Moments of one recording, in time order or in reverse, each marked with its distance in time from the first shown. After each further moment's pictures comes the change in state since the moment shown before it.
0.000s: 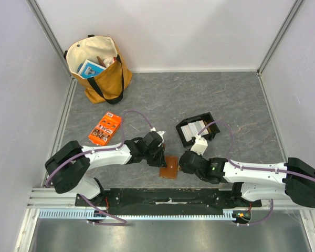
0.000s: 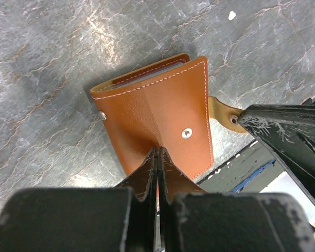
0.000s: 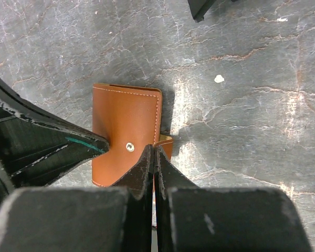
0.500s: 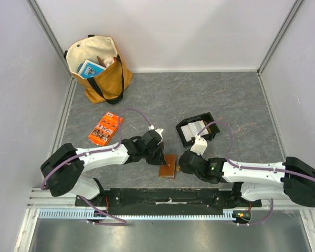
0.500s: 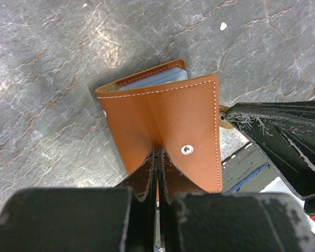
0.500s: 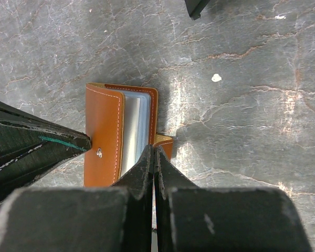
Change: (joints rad) left arm 0.000 -0.042 0.017 -0.050 -0.045 0.000; right arm 0.000 0.013 0.000 0.000 0.000 0.001
